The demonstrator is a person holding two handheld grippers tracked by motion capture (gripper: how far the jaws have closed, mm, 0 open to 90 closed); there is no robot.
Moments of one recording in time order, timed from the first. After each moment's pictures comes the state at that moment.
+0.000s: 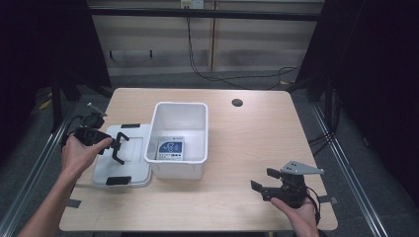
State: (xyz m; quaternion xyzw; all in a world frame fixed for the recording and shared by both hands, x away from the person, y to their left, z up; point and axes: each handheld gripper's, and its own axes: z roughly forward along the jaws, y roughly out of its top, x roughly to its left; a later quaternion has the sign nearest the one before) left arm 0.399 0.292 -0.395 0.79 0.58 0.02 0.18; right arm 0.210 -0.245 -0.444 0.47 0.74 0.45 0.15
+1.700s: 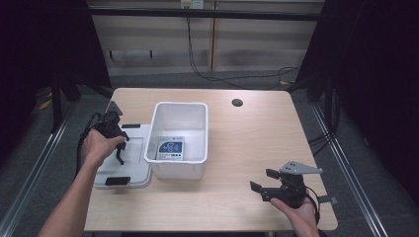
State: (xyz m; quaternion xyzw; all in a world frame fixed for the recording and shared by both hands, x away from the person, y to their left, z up) left arm 0.437 0.260 -0.422 0.75 0.65 0.00 0.09; right arm 0.211 -0.244 -0.445 0.47 0.75 0.45 0.14
